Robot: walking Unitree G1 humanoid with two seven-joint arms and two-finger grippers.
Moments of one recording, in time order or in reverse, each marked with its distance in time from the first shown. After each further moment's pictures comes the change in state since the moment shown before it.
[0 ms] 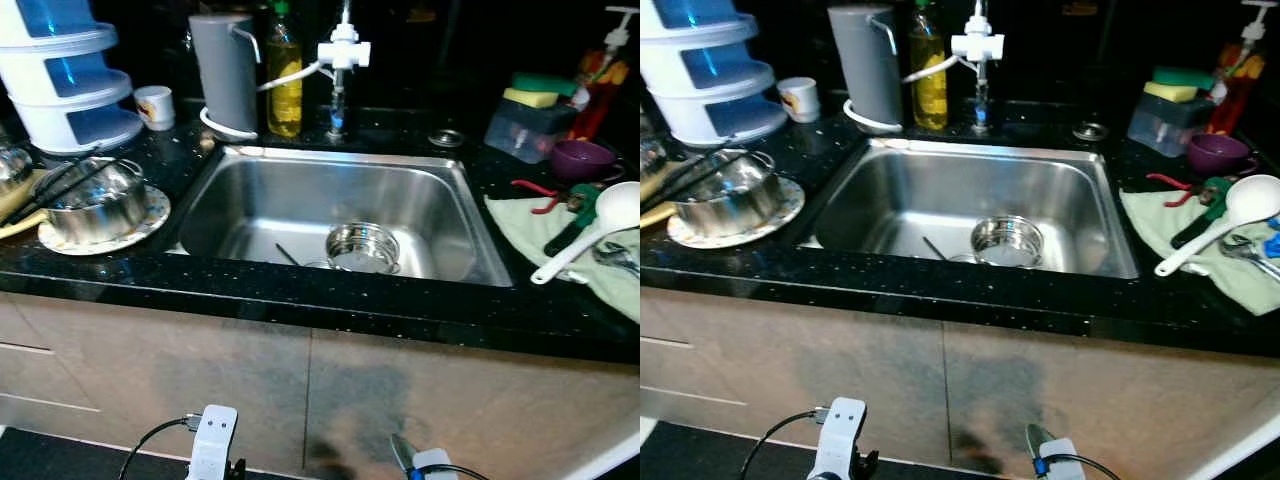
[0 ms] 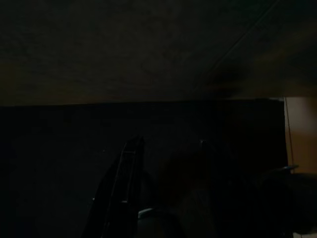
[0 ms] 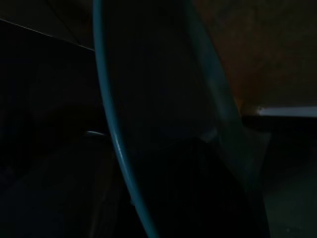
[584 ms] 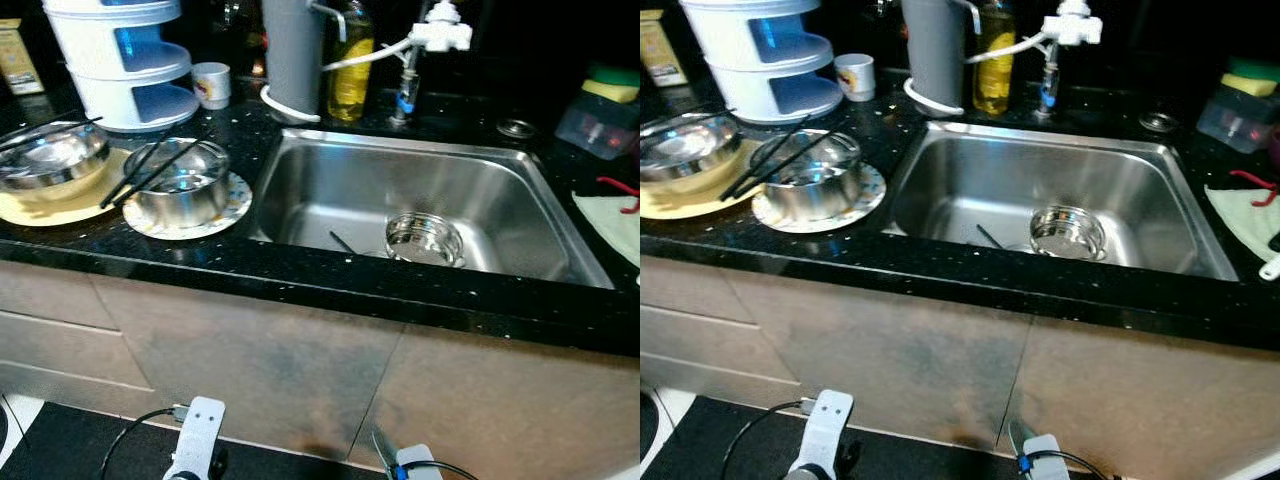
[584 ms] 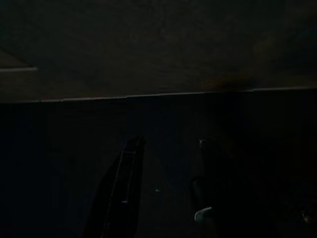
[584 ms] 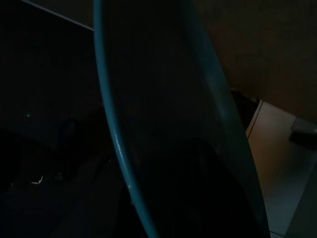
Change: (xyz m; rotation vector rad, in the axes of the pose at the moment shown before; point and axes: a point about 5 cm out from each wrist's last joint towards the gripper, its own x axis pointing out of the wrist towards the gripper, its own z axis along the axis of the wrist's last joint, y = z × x) left arm -0.001 0.012 0.007 0.119 -0.046 0.027; right arm 0.003 0.013 0.008 0.007 -0.021 0.038
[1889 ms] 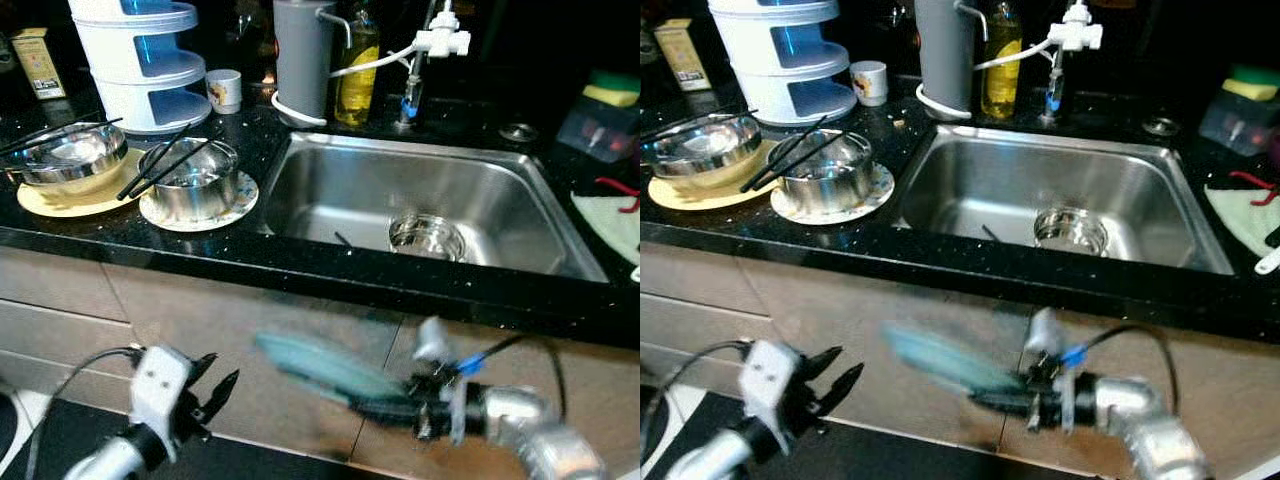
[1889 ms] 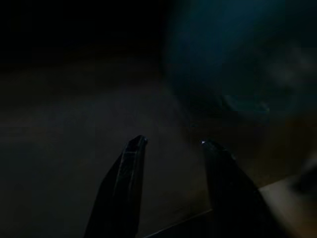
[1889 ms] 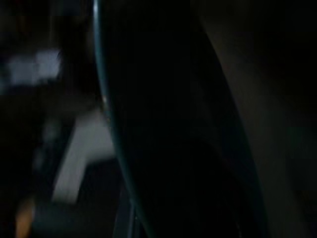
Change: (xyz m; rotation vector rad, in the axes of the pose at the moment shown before) left arm -0.113 0.037 0.127 0.048 -0.676 -0.391; right arm -0.127 -0.052 0.214 -0.197 -0.753 1.142
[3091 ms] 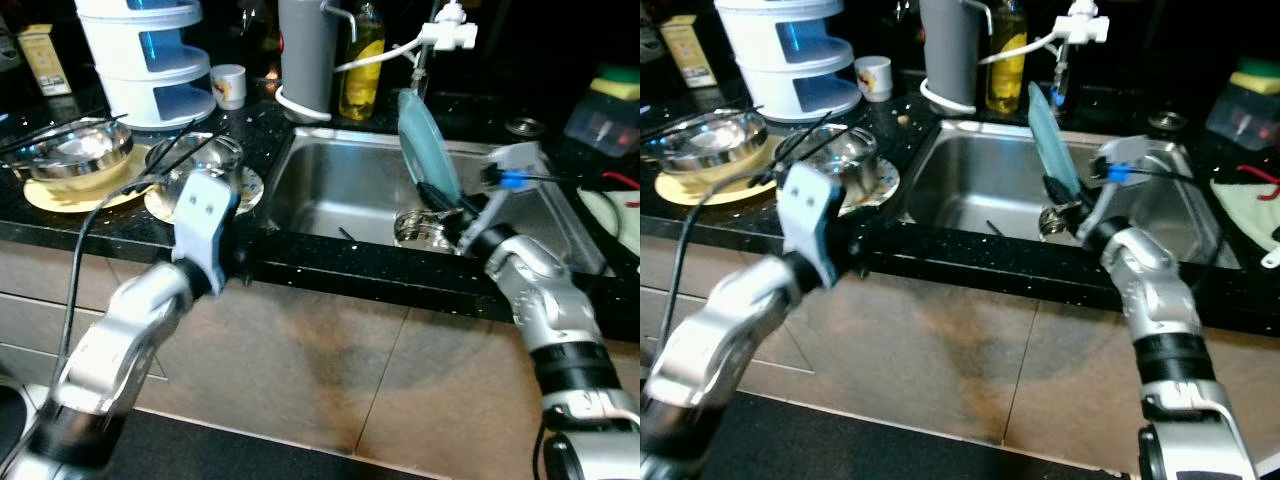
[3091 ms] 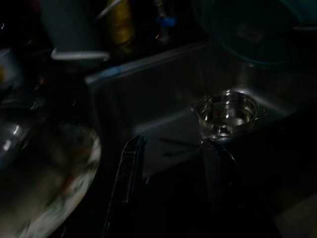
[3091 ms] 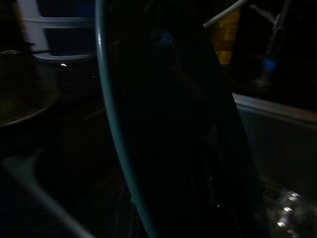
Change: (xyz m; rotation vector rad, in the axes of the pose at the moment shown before) left arm 0.122 0.014 0.131 0.233 -0.149 0.044; right arm 0.017 -0.087 0.120 -0.390 -0.210 -0.872
